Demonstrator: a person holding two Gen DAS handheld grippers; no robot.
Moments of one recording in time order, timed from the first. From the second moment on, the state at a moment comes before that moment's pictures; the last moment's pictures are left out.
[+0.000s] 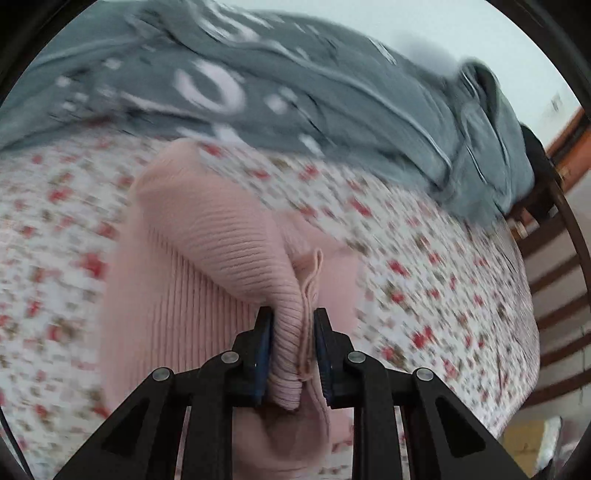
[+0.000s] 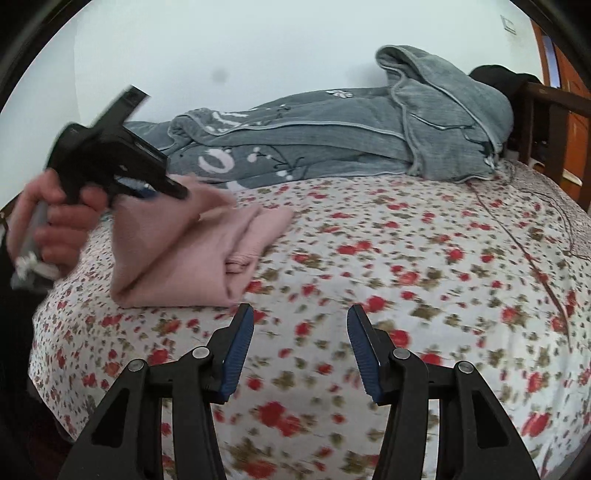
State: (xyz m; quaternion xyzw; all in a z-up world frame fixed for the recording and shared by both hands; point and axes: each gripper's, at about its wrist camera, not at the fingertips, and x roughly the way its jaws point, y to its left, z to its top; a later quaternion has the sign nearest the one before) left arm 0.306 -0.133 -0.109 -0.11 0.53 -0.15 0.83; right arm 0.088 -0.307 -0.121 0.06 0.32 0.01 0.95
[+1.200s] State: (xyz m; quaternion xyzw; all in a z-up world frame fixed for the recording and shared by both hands) left arm 0.245 0.064 -0.184 -0.06 0.39 -0.14 0.91; right arm 0.255 -0.214 -0.116 0.15 0.34 0.11 0.92
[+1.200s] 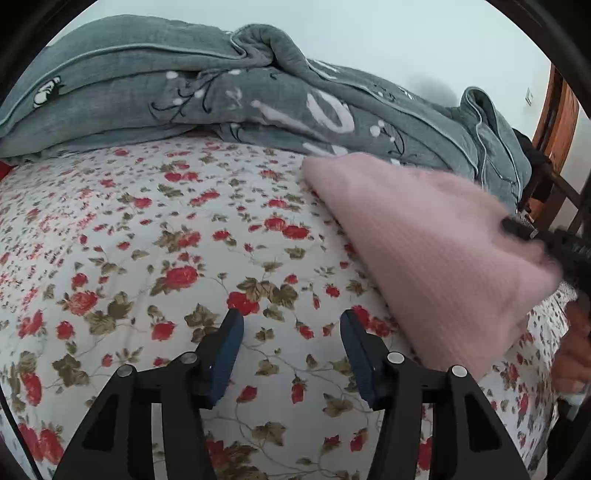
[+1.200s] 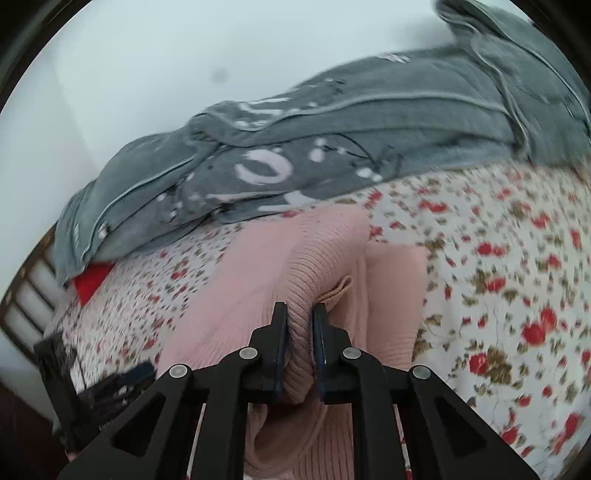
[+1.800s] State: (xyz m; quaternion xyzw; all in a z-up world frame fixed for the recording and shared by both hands) left arm 0.243 0.038 -0.134 -0.09 0.34 -0.17 0.92; right arm 0.224 -0.226 -0.099 0.07 0.28 0.05 0.96
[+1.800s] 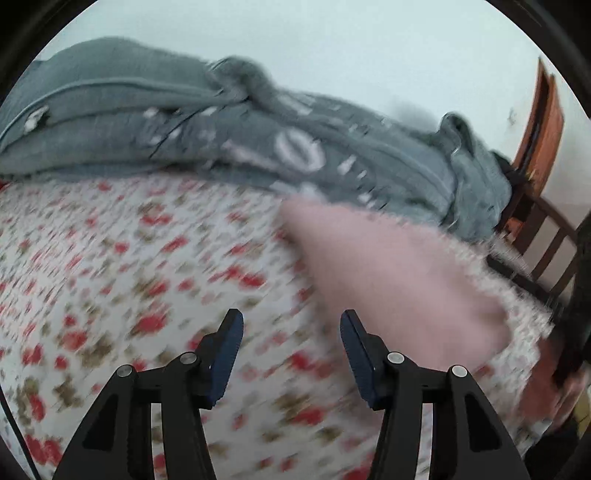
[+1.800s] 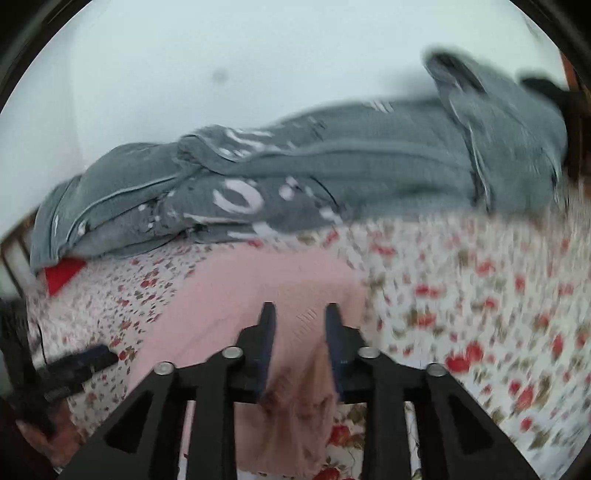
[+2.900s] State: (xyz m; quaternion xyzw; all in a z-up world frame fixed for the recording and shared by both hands) left arm 0.248 0.013 -0.172 -0.09 0.33 -0.20 0.92; right arm 0.219 -0.201 -0.156 -0.02 0.31 0.00 0.95
